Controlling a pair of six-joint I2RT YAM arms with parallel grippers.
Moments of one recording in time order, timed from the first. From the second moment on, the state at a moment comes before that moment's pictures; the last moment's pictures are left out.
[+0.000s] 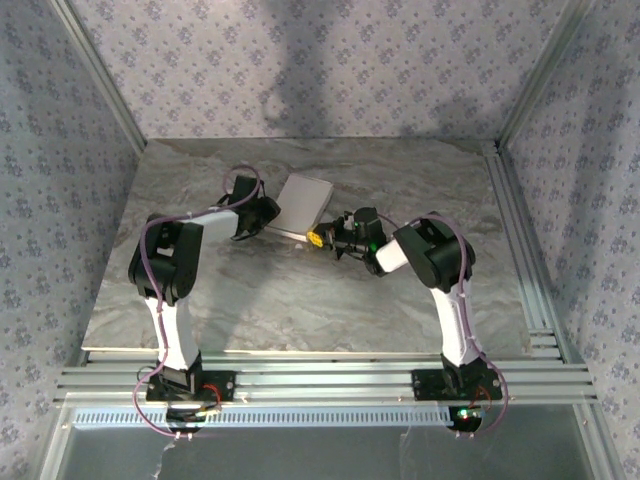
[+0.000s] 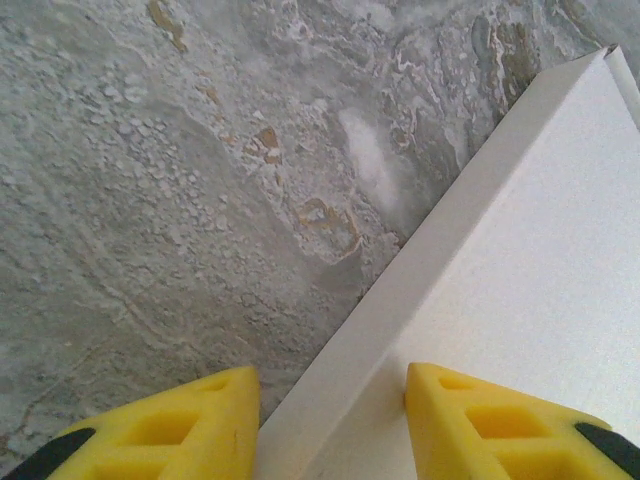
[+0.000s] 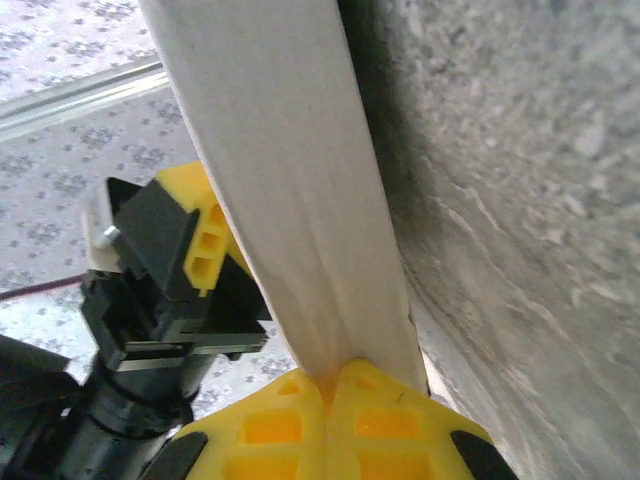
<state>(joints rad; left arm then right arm) -0.33 1.95 1.15 -0.06 0.08 -0.95 0.53 2.18 0.95 0.95 -0.61 1.66</state>
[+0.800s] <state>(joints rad) -0.37 1.95 1.14 -0.11 0.27 -0.96 0.41 1.91 1.25 -0.13 -0.54 0.97</state>
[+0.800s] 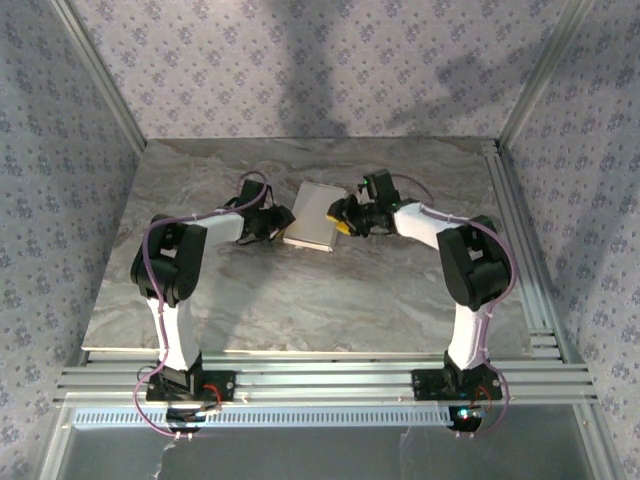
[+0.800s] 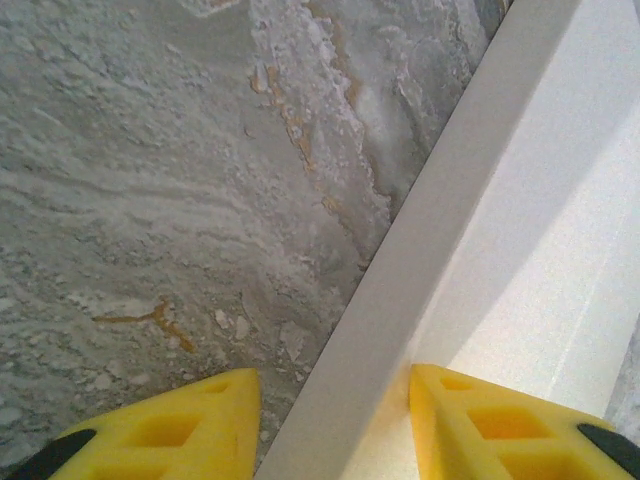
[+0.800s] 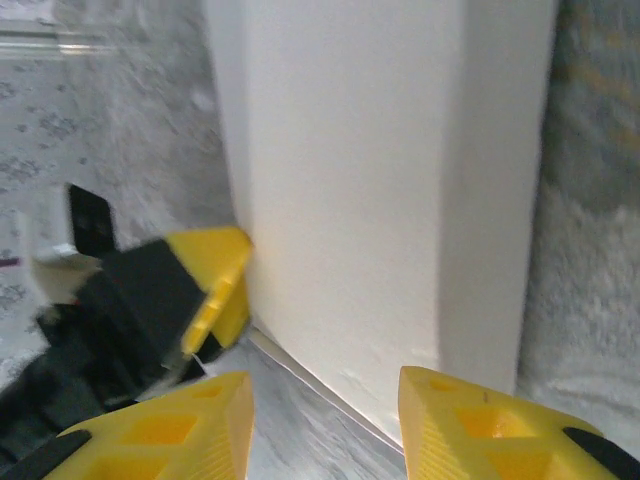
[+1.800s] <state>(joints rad) -0.38 1.96 1.20 -0.21 0.29 -0.94 0.35 2.21 1.58 -0.32 -0.53 0.84</state>
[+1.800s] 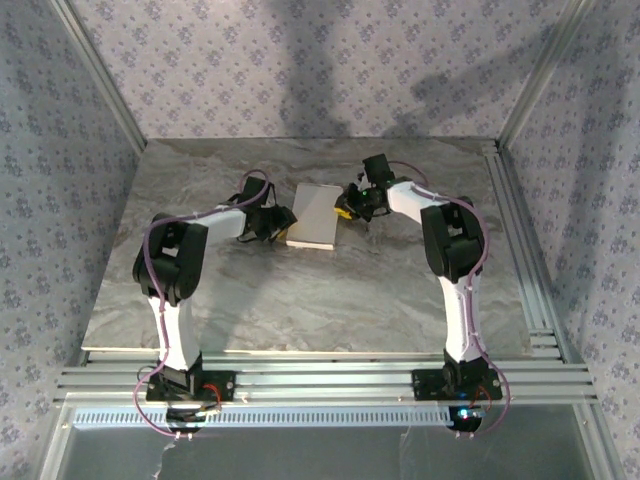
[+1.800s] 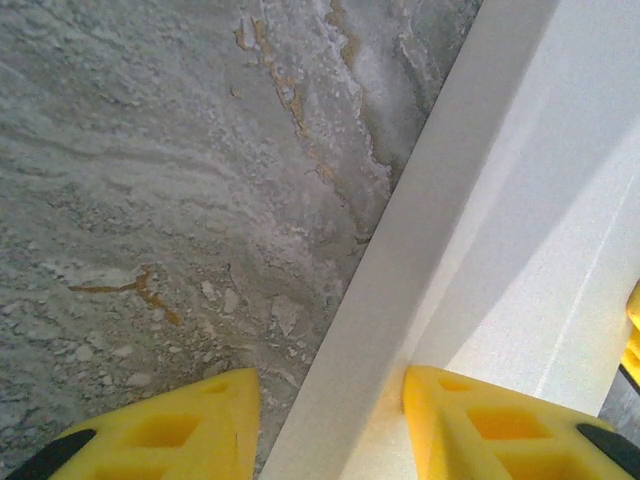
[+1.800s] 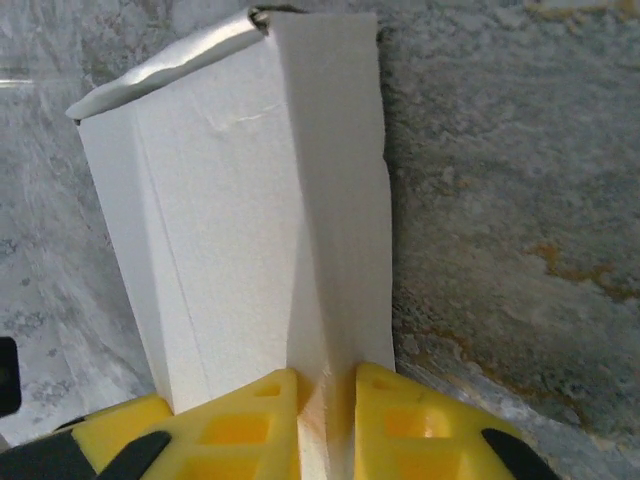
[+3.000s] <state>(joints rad) -0.30 1.96 1.40 -0.55 0.05 -0.79 0.48 2.01 0.94 0.51 -0.41 1.48</state>
